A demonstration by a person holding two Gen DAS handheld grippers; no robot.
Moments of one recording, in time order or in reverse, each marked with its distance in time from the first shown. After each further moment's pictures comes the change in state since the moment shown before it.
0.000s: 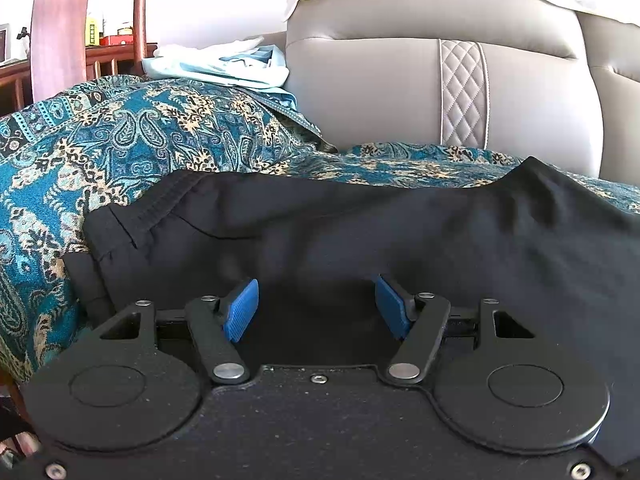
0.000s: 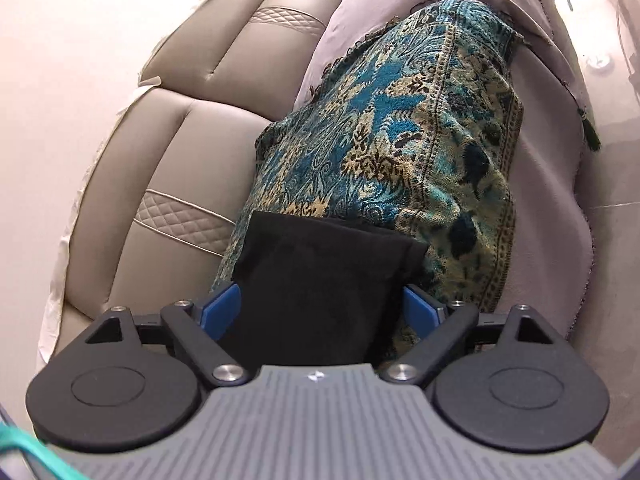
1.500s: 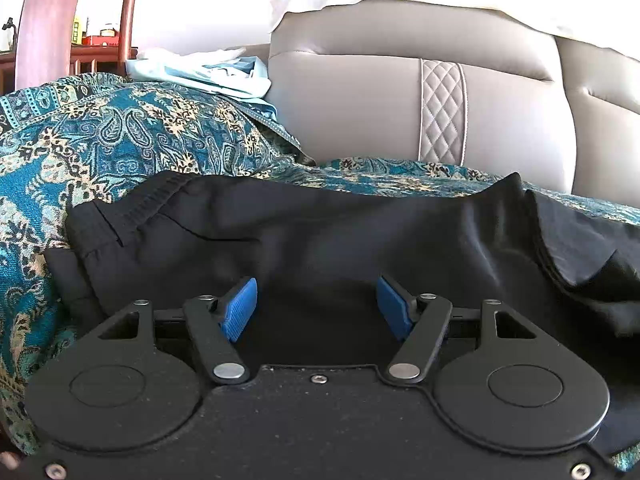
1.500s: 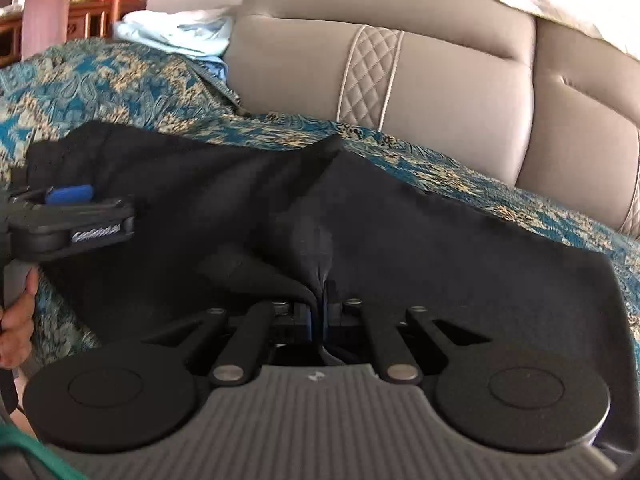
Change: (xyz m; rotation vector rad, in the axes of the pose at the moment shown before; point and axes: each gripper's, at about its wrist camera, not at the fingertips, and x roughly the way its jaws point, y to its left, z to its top) left arm -0.001 0.020 -0.010 -0.028 -0.059 -0.108; right arm -0.039 0.242 -0.465 -1.519 0.406 0.376
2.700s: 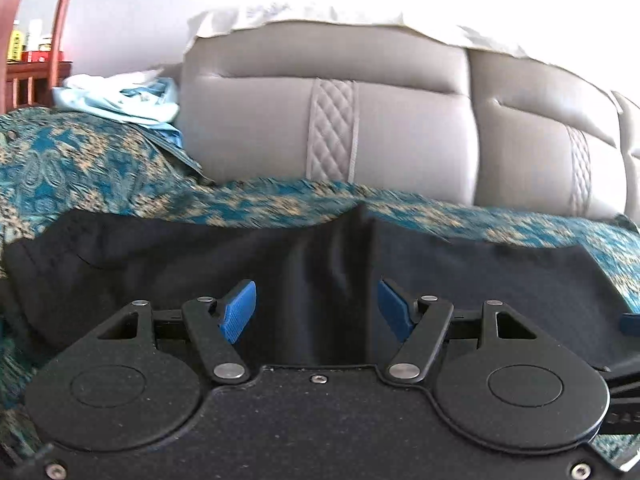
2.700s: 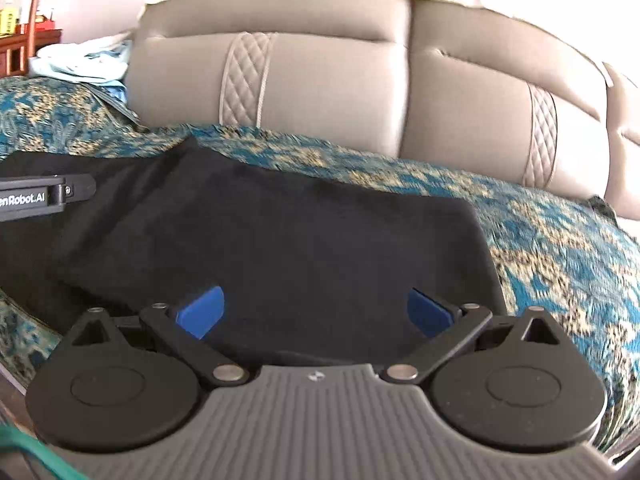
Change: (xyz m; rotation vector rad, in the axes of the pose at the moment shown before) left arm -0.057 -0.092 0.024 0.040 0.004 -0.203; right arm -0.050 -0.086 -0.035 0.164 -0.008 -0.211
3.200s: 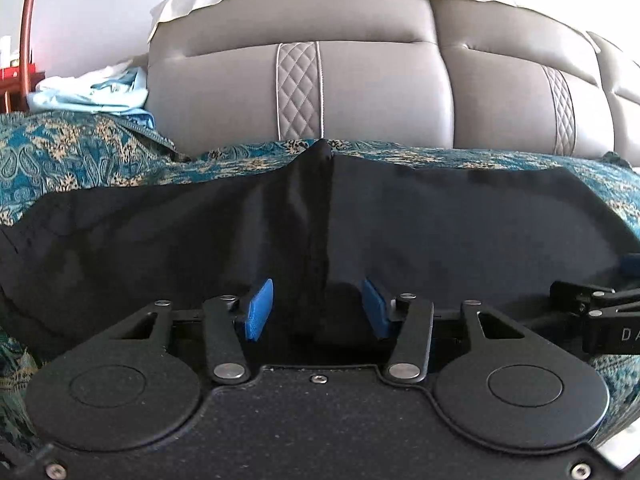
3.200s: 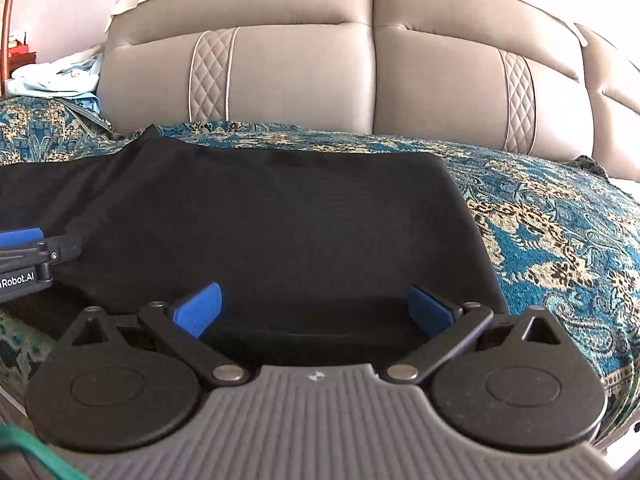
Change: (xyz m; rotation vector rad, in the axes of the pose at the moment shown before) left arm 0.007 -0.032 -0.045 0.123 0.059 -0.003; right arm 0.013 -0.027 -0.030 0.092 -0.017 -0.019
